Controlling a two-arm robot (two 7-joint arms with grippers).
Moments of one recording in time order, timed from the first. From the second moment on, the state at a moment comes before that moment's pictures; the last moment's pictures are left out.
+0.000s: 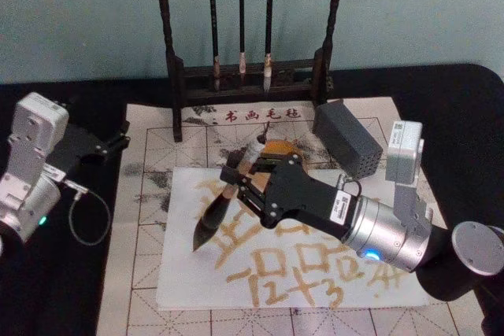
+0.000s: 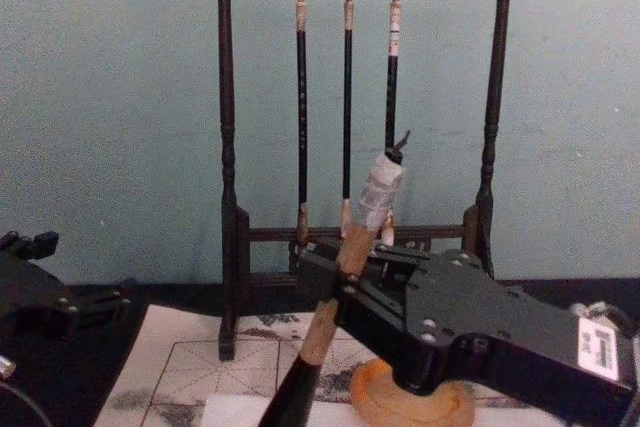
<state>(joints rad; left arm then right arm) -0.20 0.60 0.45 -1.41 -0.25 -0.12 0.03 0.22 0.40 -0.55 -1.44 0.55 -0.32 0.76</state>
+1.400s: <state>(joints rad) -0.20 0.60 0.45 -1.41 -0.25 -0.12 0.03 0.17 0.47 -0.56 -1.52 0.57 -0.30 0.81</state>
